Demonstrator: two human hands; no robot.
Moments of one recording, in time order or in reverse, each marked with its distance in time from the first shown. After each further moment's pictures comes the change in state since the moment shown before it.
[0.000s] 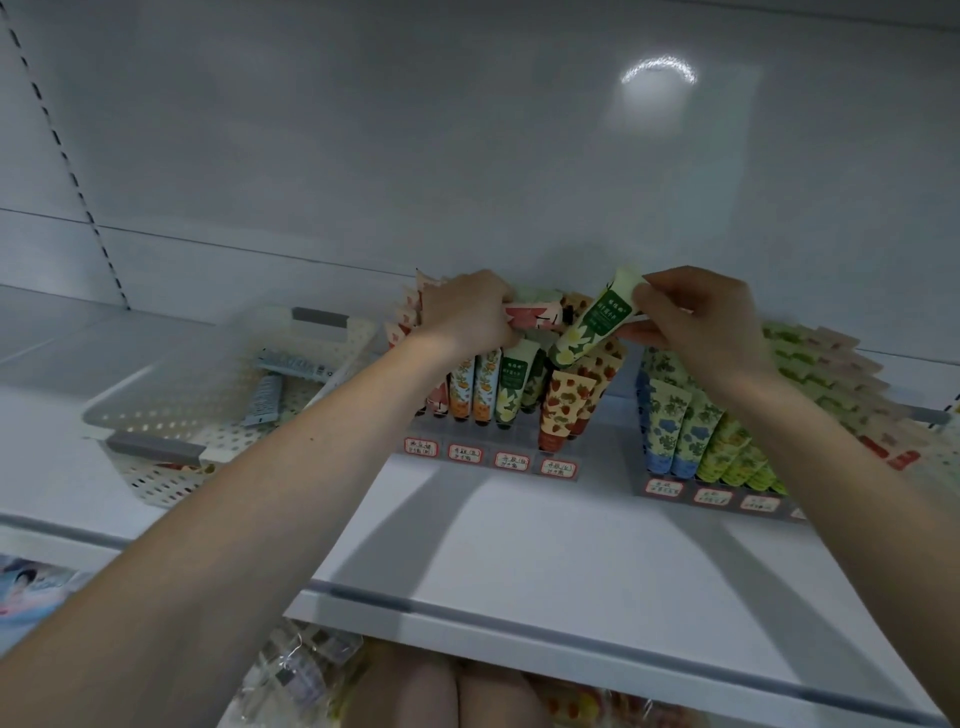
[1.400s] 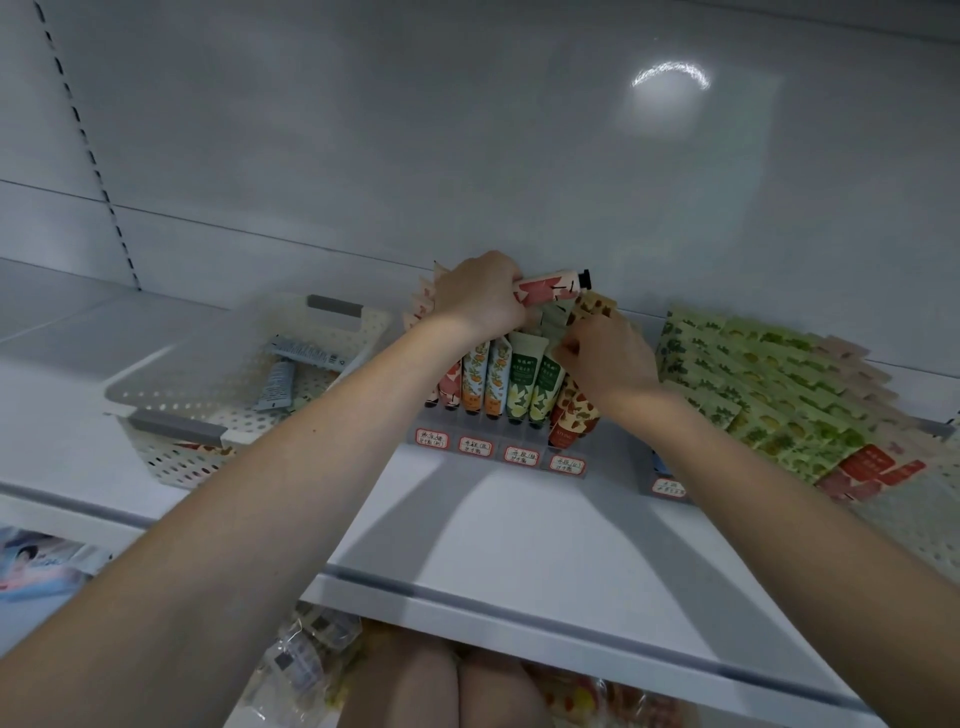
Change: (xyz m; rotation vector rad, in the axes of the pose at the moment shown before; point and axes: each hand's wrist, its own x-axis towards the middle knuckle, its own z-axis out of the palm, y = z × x) left_hand -0.003 -0.004 -0.008 -0.177 0.072 -0.029; right_hand 0.009 0.025 0.075 -0.921 -0.197 -0.076
